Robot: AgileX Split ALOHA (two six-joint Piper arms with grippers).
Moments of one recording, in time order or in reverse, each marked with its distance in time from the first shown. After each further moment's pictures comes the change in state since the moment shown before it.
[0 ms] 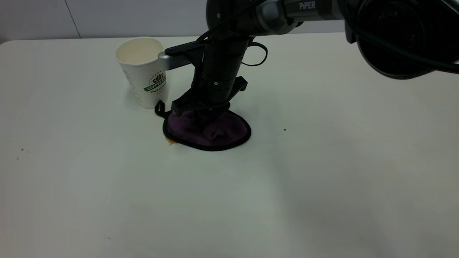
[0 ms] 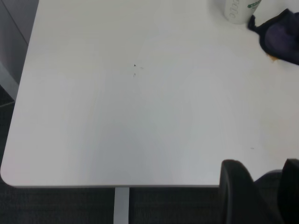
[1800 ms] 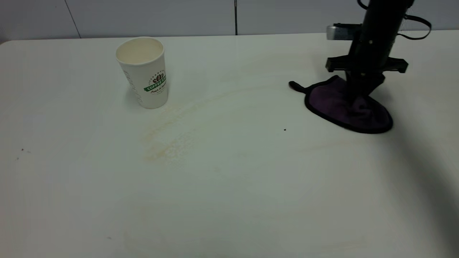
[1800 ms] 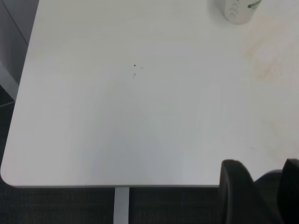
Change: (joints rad) left arm 0.000 0.000 0.000 0.000 0.000 -0.001; right arm -0.553 -0.008 -0.009 -0.117 0.356 0.144
